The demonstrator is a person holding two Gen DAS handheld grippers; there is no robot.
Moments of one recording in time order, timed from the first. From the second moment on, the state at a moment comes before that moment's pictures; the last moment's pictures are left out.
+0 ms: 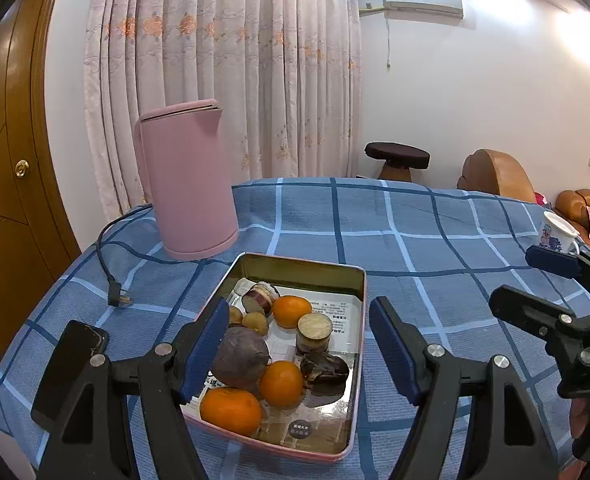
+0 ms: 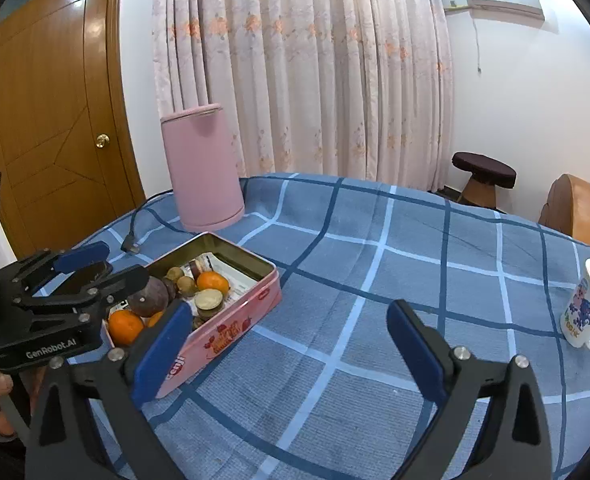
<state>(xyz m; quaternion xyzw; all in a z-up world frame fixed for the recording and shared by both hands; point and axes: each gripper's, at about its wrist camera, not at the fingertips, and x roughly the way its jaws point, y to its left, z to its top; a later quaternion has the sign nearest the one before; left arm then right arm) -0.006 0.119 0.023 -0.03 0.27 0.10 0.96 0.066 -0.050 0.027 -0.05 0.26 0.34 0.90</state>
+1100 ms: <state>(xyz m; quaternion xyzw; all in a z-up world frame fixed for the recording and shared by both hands) 0.000 0.109 0.019 -0.02 0.28 0.10 0.95 0.067 -0.062 0.019 -0.04 0.26 0.33 0.91</state>
